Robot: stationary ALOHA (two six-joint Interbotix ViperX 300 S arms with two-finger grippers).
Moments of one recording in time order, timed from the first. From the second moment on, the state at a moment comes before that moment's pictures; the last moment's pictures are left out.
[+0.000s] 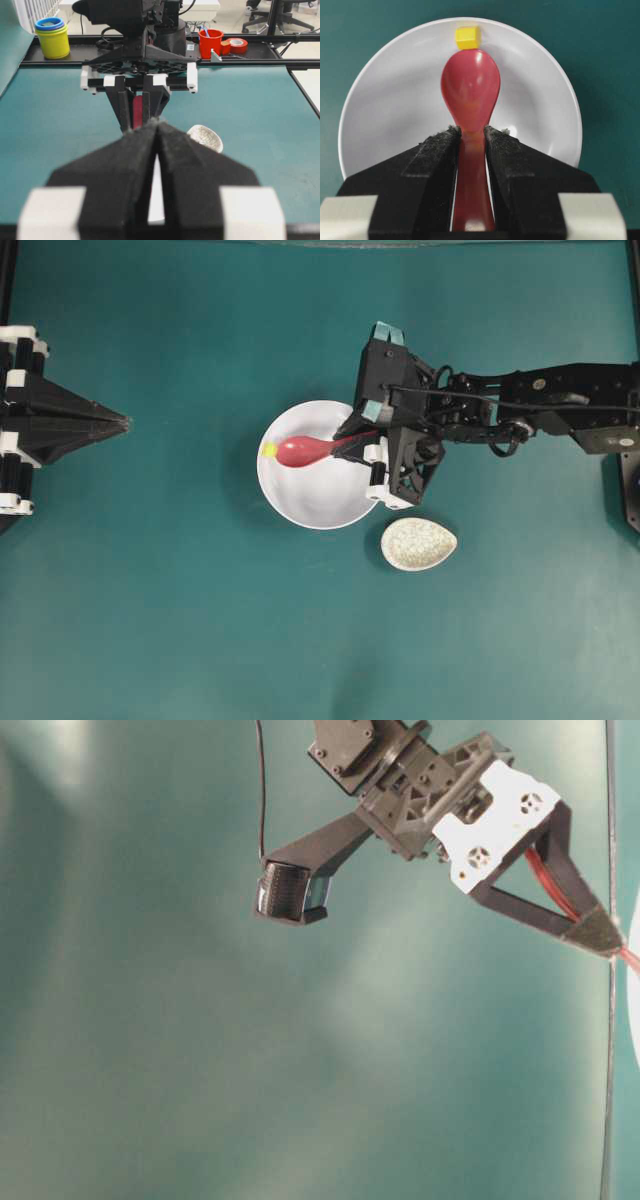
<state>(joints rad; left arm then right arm) 0.01 -0.96 1.18 0.02 -0.21 0.01 -0.09 -0.01 0.62 0.26 0.10 -0.10</state>
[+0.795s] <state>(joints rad) 0.01 -0.96 1.18 0.02 -0.21 0.01 -0.09 0.02 0.60 0.26 0.10 -0.10</state>
